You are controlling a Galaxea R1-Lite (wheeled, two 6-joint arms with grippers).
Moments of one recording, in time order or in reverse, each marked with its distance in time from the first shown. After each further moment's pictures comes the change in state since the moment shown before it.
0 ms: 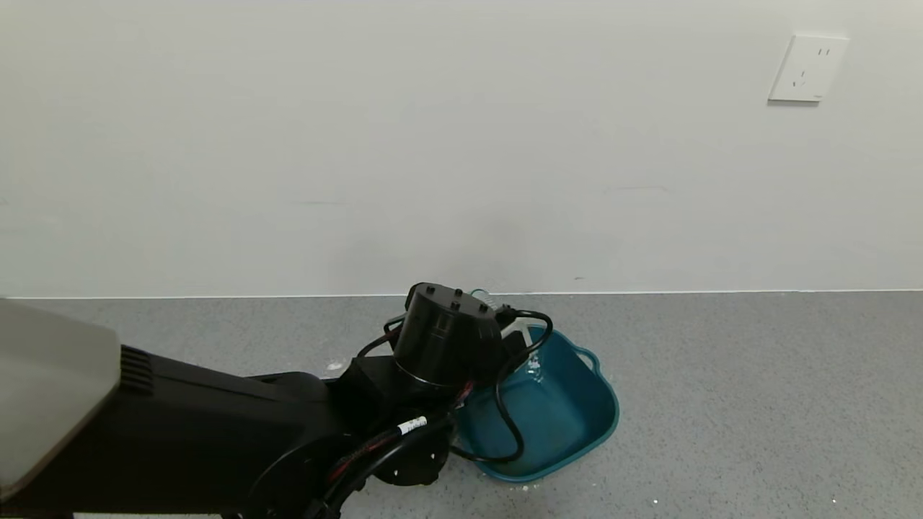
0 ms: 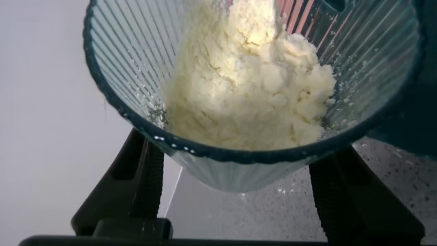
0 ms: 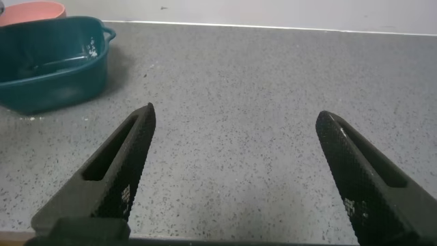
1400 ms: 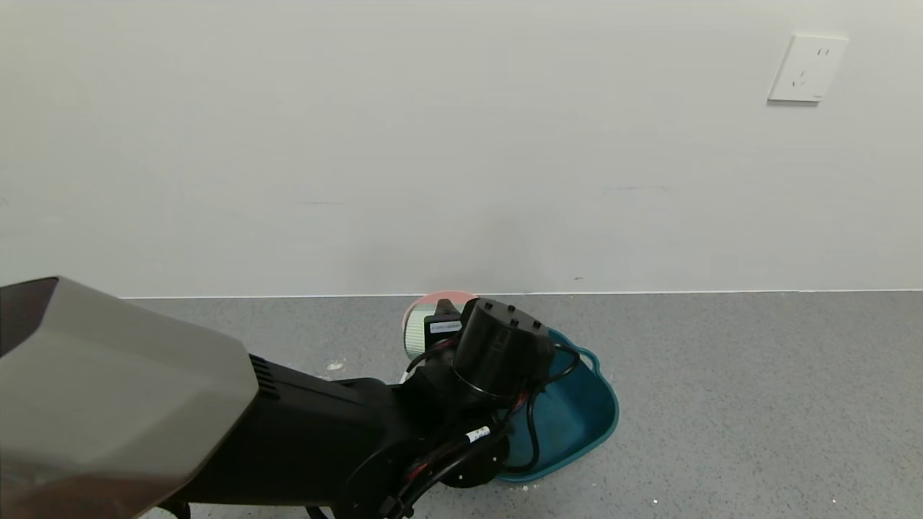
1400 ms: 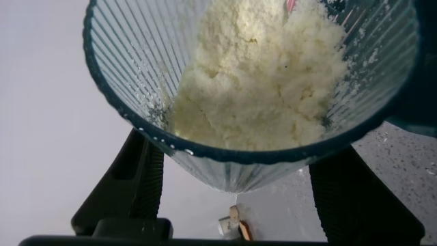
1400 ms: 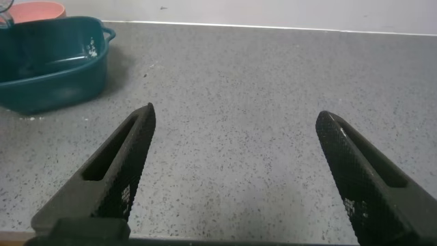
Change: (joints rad) left arm -0.049 0.126 -0.109 -0.009 0.219 0.301; right arm 0.000 0.000 0.000 0.000 0.000 0.000
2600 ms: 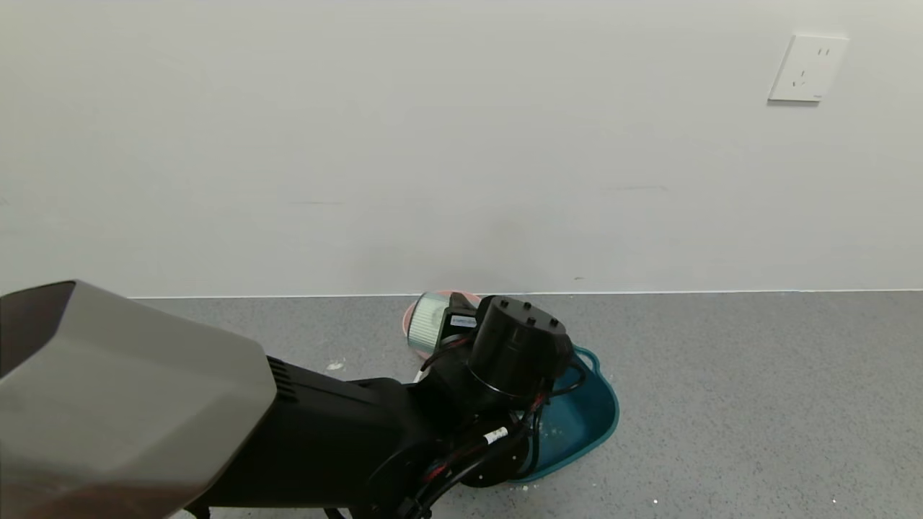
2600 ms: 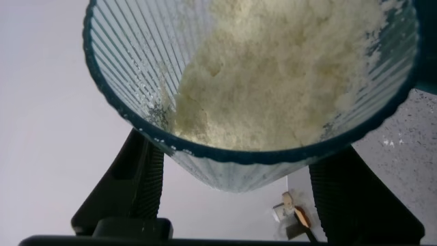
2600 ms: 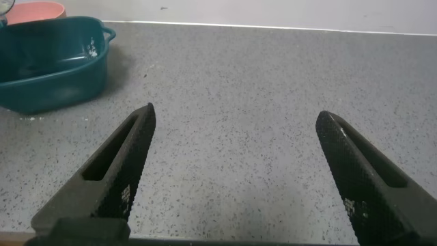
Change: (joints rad) left arm -0.028 0.018 -0.040 -0.009 0.079 0.259; right arm -0.001 0.000 0.000 0.000 0.000 0.000
